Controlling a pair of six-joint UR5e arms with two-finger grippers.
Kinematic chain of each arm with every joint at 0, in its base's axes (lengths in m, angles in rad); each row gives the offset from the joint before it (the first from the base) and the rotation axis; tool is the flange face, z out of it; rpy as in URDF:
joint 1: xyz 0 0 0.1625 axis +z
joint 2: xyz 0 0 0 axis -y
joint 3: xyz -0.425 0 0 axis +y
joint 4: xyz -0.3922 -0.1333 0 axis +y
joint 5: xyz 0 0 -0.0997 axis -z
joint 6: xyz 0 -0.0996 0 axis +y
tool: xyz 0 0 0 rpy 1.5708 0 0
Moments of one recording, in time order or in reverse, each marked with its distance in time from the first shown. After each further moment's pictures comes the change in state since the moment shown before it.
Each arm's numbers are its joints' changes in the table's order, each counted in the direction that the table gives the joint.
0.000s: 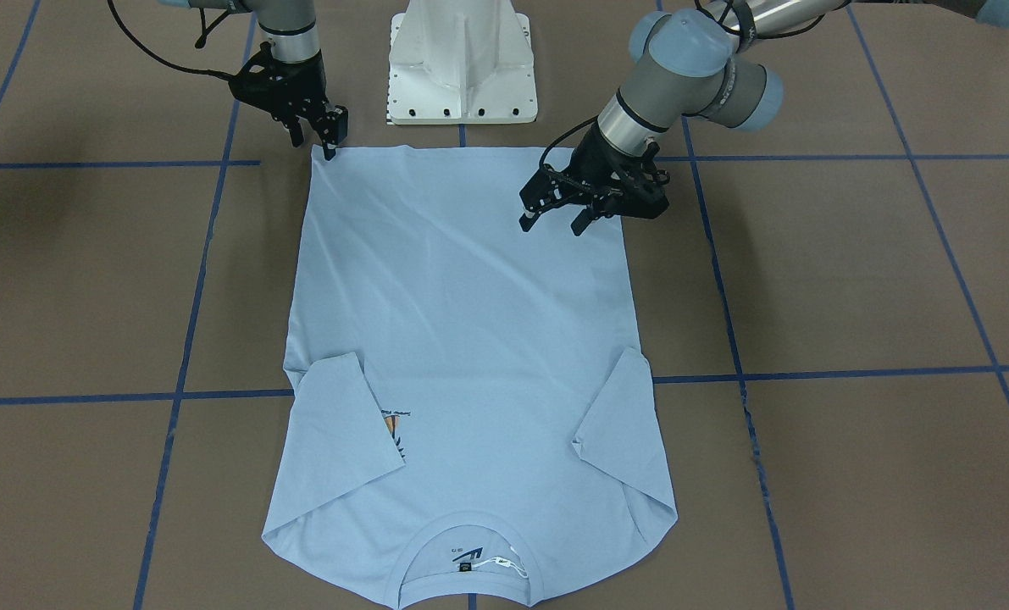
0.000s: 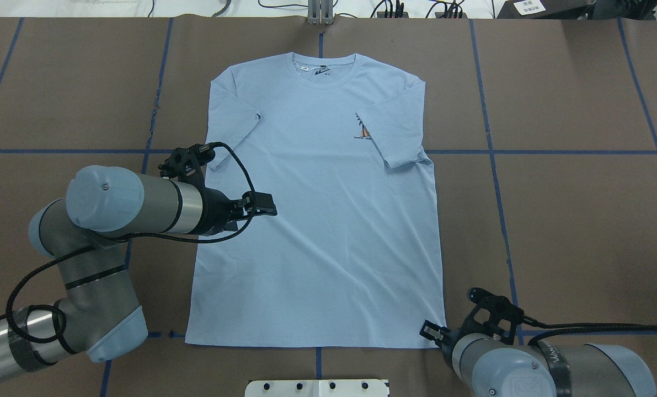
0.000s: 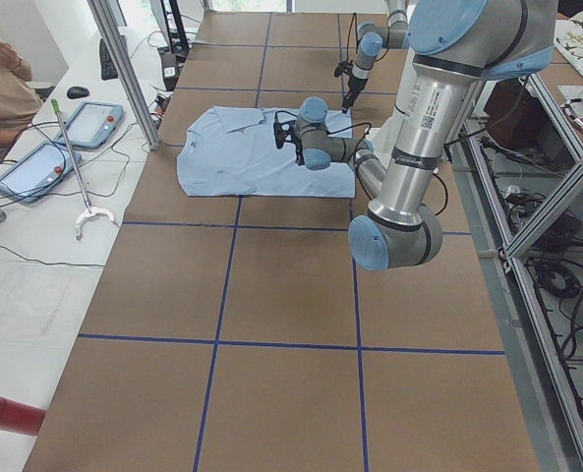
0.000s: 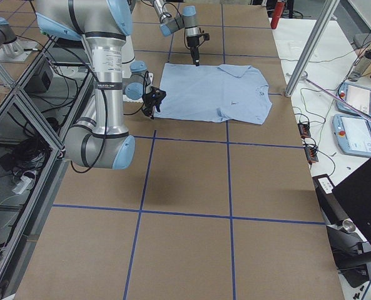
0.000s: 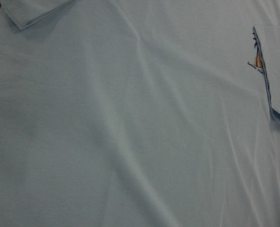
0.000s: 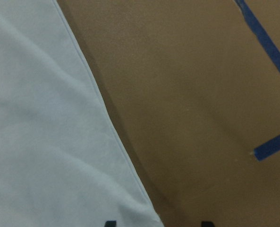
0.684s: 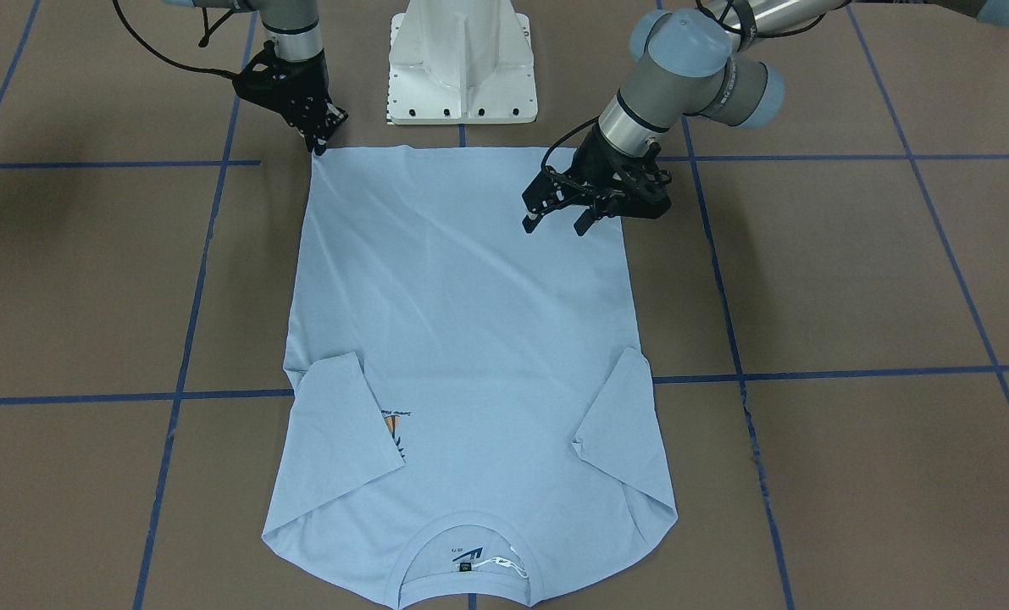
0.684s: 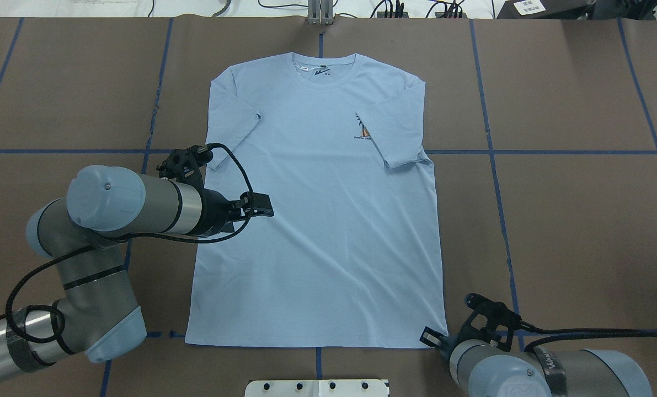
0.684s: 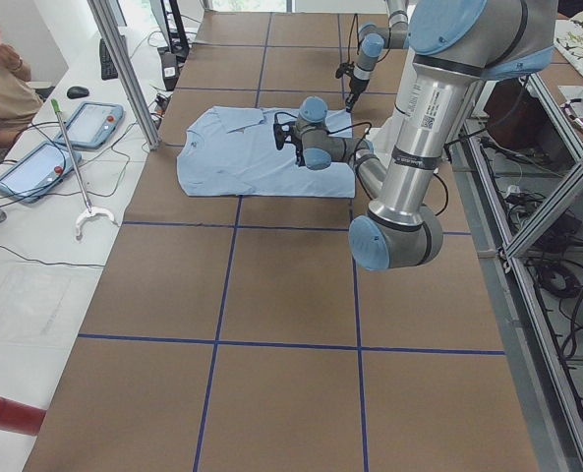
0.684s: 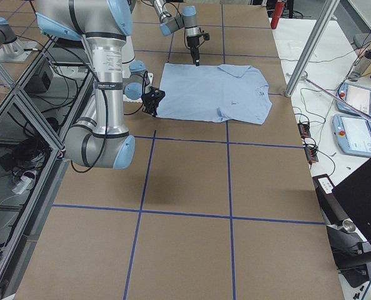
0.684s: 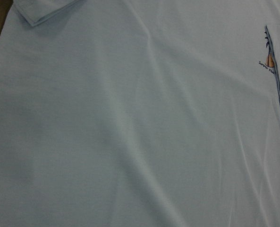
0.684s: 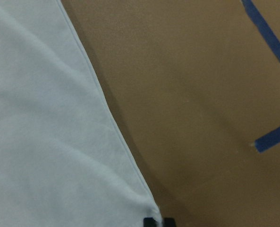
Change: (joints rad) left arm -0.001 0.005 0.007 -0.018 0.003 0.005; right arm -0.009 0.008 0.005 0.001 -0.006 -0.007
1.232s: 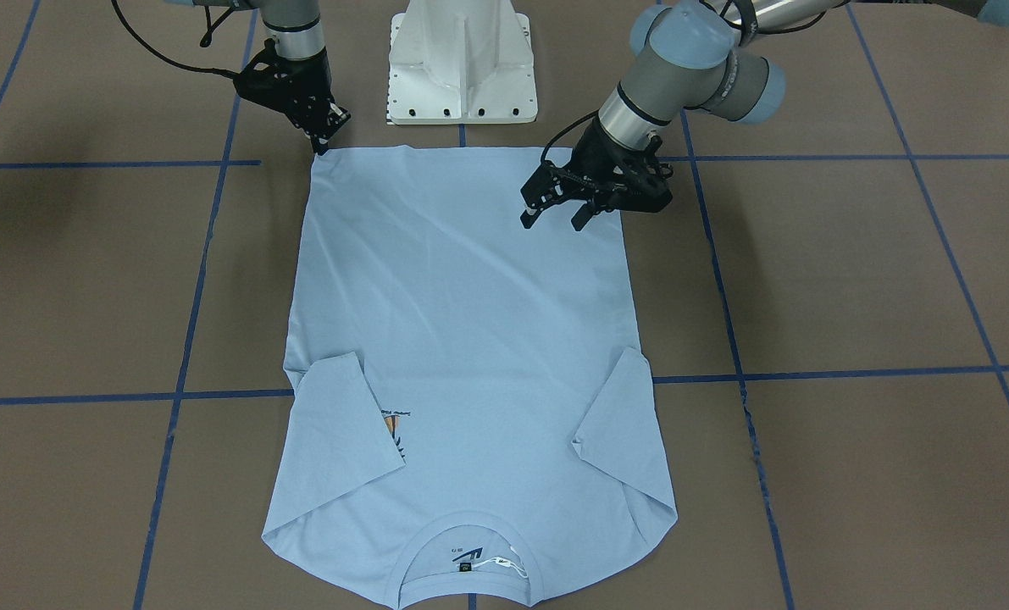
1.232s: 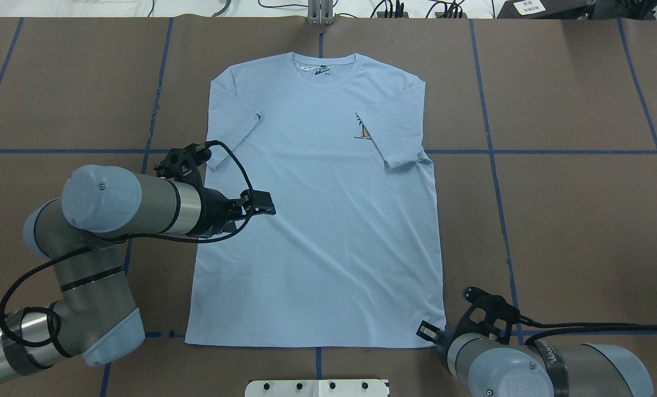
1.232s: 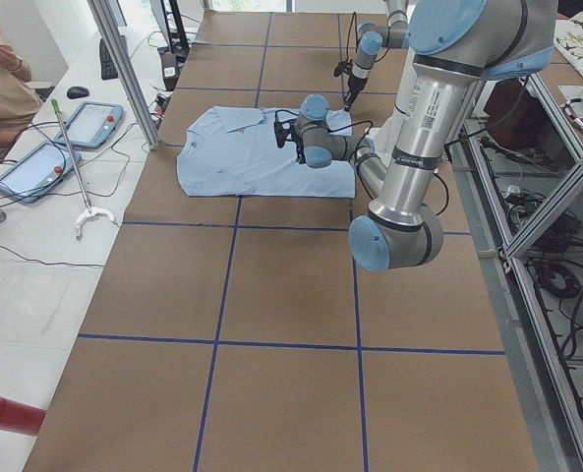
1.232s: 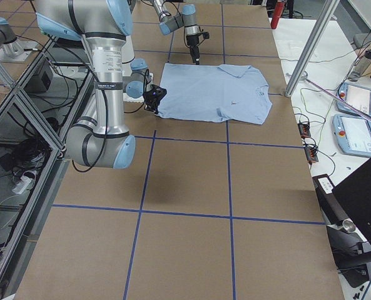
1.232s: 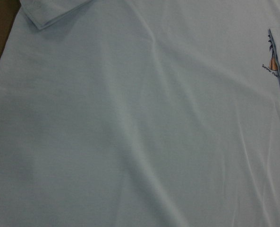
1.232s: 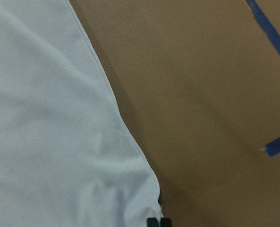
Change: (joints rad) left arm 0.013 0.001 0.037 -0.002 0.005 0.048; right arm 0.020 0.013 -0.016 -0.001 0.006 0.009
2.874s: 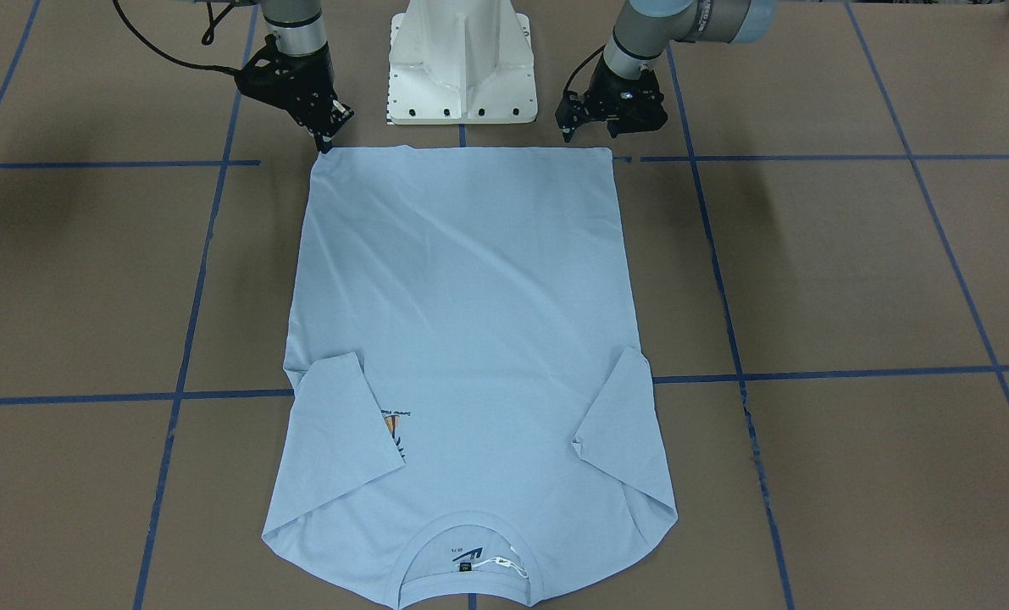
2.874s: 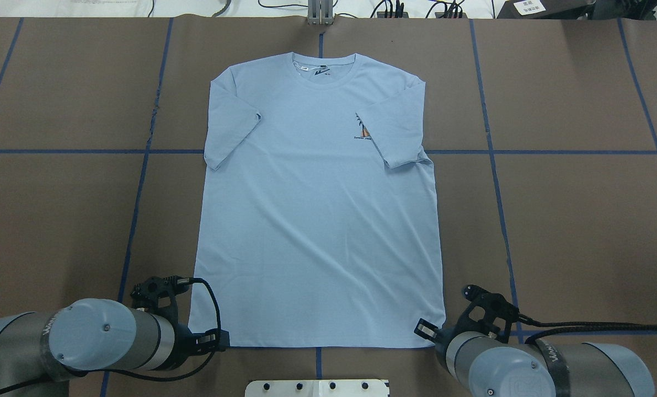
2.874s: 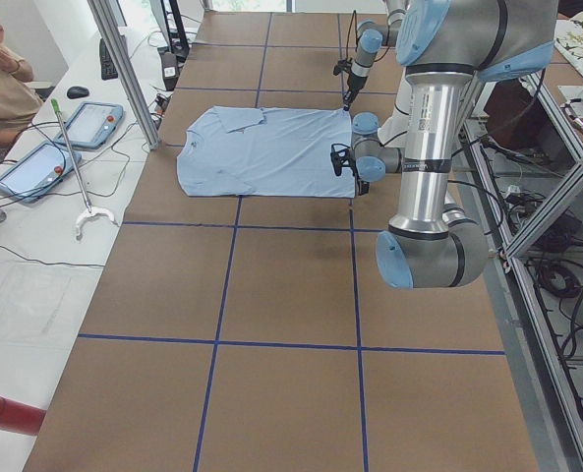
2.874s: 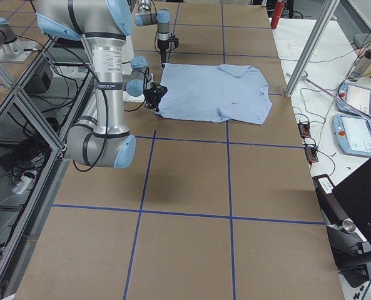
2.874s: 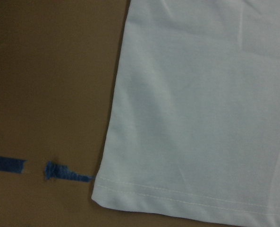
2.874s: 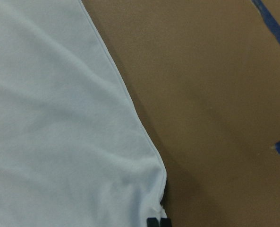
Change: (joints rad) left arm 0.316 0.248 0.210 -0.312 0.058 0.013; right arm 0.003 0.004 -0.006 0.000 -0.004 -0.005
